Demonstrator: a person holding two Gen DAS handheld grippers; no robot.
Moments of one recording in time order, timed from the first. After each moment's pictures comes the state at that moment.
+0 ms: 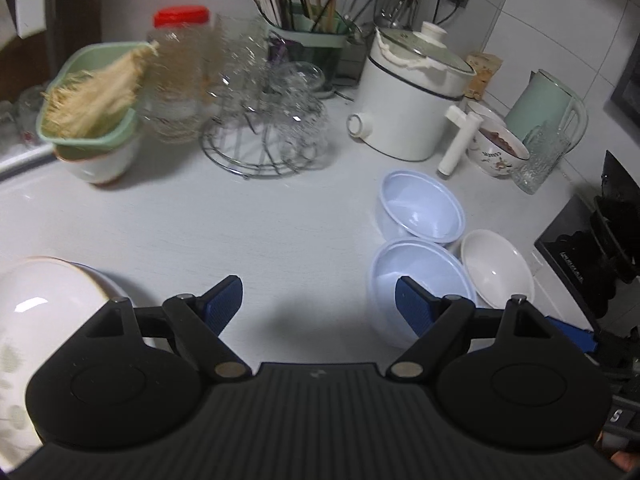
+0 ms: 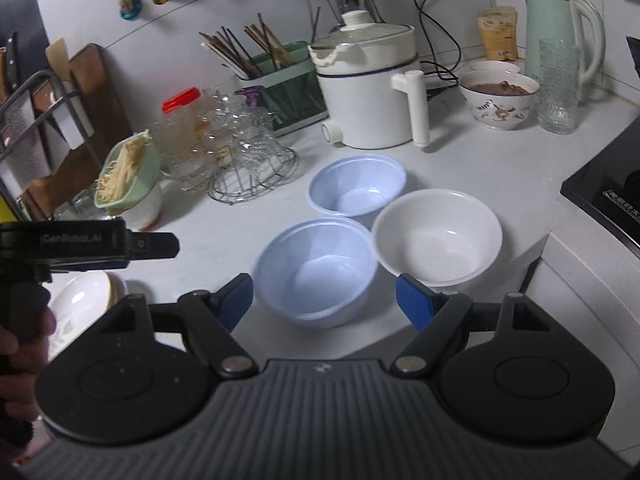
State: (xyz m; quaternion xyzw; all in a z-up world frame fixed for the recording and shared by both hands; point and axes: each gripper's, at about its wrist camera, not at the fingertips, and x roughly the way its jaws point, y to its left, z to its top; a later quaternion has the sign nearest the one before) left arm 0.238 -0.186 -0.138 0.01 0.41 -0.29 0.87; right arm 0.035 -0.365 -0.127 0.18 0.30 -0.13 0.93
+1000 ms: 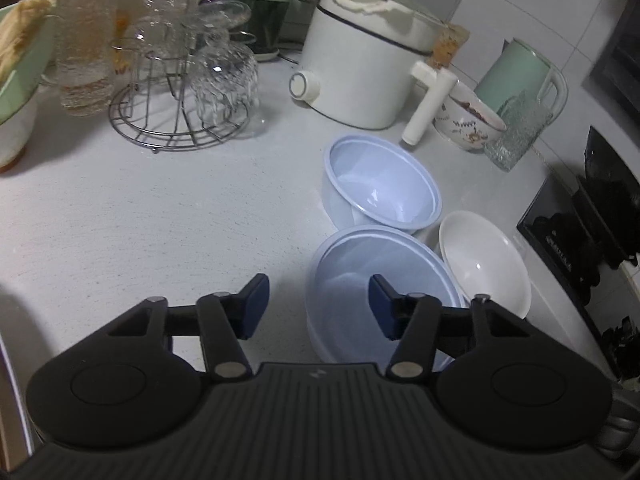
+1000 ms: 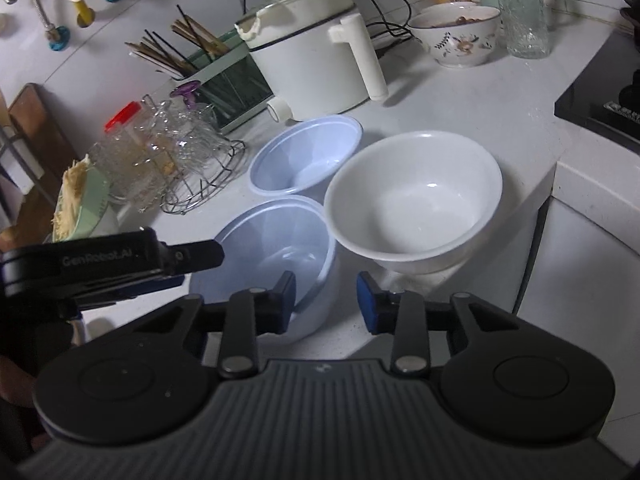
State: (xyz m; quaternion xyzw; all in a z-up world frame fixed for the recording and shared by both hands) left arm 0.268 -0.252 -0.198 0.01 0.42 -0.35 0.84; right arm 0.064 -0.395 -0.187 0.27 0.30 -0.17 0.90
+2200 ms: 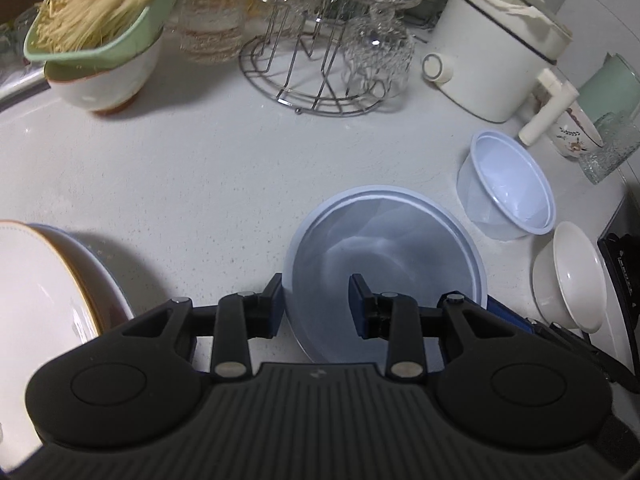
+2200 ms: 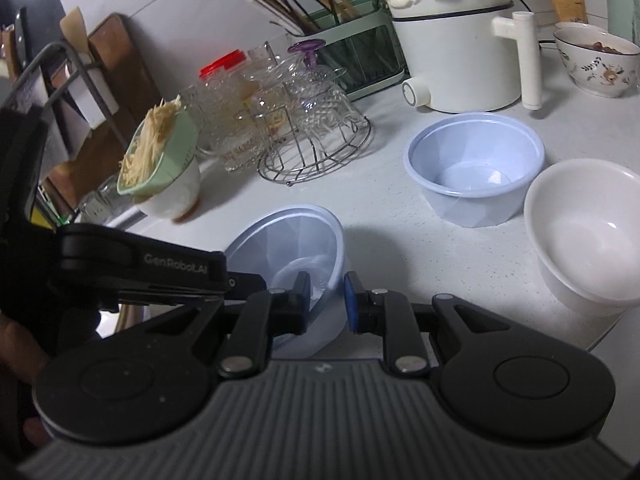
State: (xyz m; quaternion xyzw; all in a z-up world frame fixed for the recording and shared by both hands) left arm 0.309 -0.190 -0.202 0.01 0.51 -0.22 0.83; right arm 0.133 -0.334 -0.181 0.20 0.31 -0.04 0.93
